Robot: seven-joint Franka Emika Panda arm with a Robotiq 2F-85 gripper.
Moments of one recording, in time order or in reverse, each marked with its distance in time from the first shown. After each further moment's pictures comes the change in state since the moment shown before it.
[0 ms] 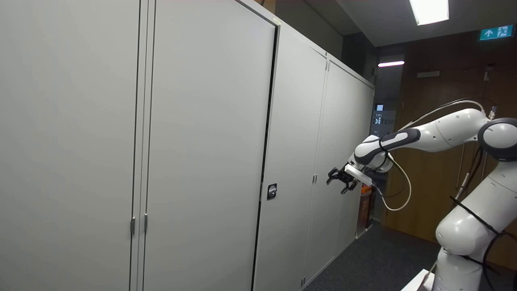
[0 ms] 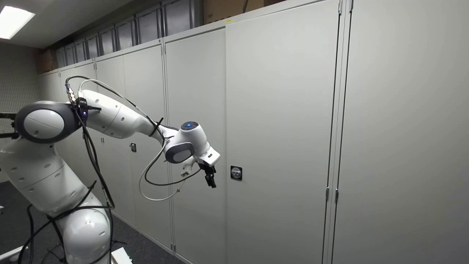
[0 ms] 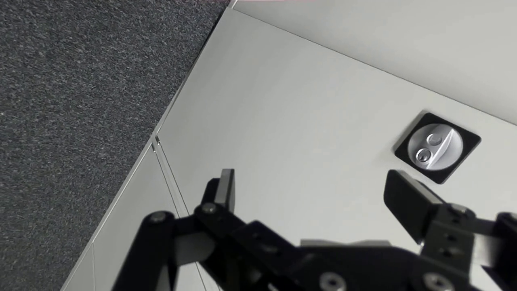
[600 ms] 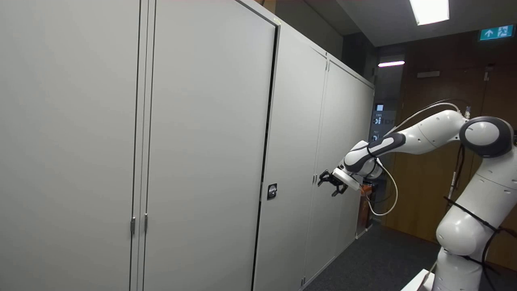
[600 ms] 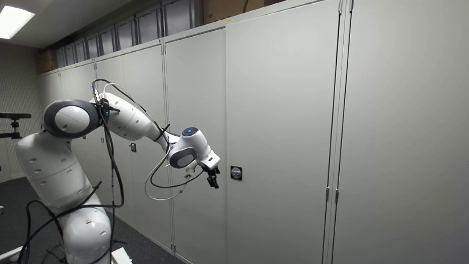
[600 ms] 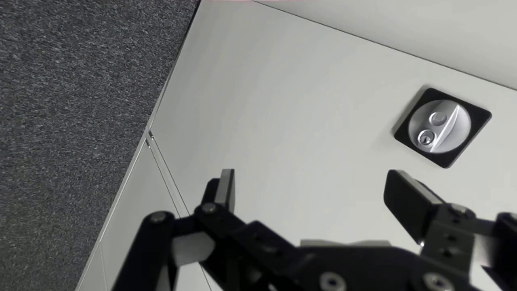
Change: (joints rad) arm 0.015 0.140 0.066 0.033 0.011 0.189 0.138
